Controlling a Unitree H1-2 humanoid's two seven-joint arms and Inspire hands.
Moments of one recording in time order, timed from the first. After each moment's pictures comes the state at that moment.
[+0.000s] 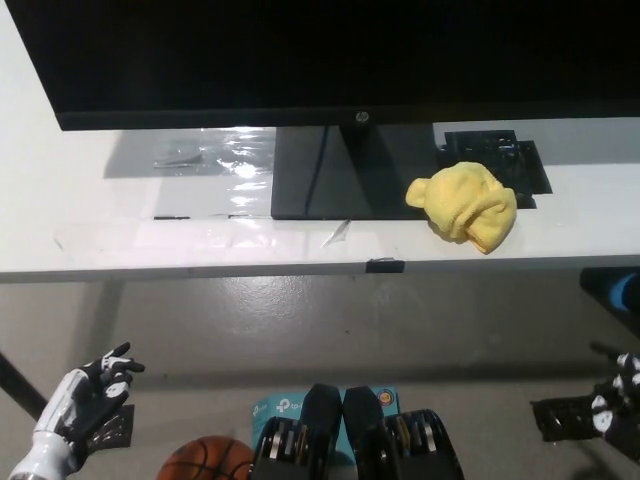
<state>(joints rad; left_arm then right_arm) -0.07 0.27 0.14 0.23 -0.20 0.12 -0.20 0.06 -0.38 0.01 -0.02 -0.19 0.03 0.04</state>
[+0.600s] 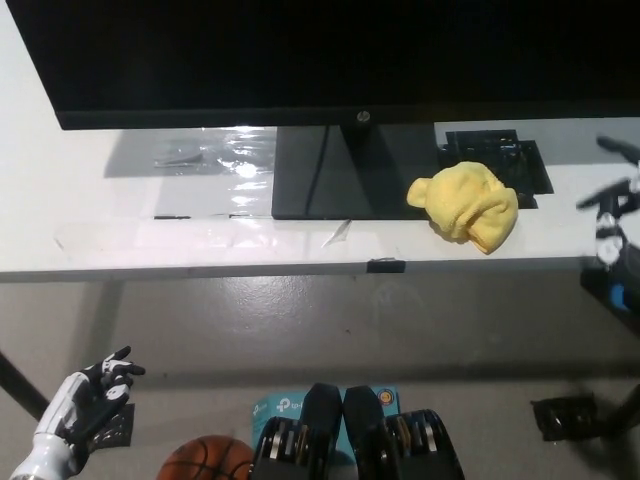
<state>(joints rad) -0.07 0.27 0.14 0.24 -0.20 0.13 -0.20 -0.26 -0.36 0.00 -0.41 -0.27 0.19 0.06</state>
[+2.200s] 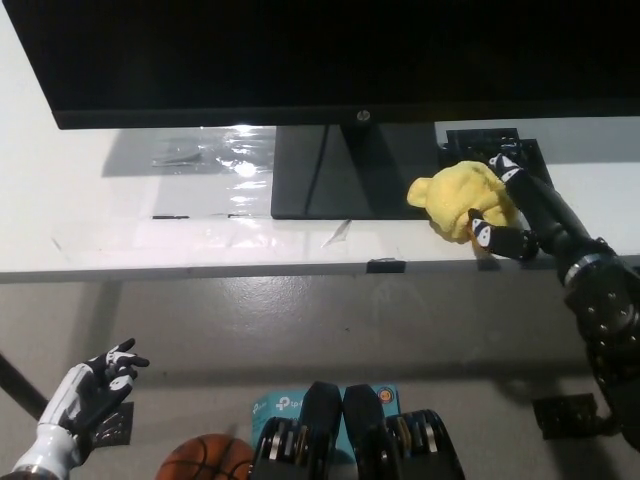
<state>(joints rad) -0.10 0.28 0.14 0.24 -0.21 0.14 -0.20 -0.57 -0.32 0.26 0.13 -0.46 0.36 0.21</state>
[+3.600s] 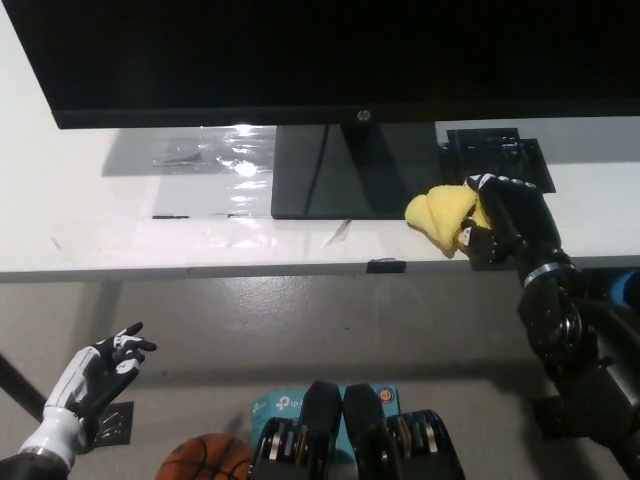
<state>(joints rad) -0.13 0.28 0.13 0.25 -0.20 0.14 -0.21 -0.62 -0.29 0.39 0.45 -0.67 0.13 -0.16</state>
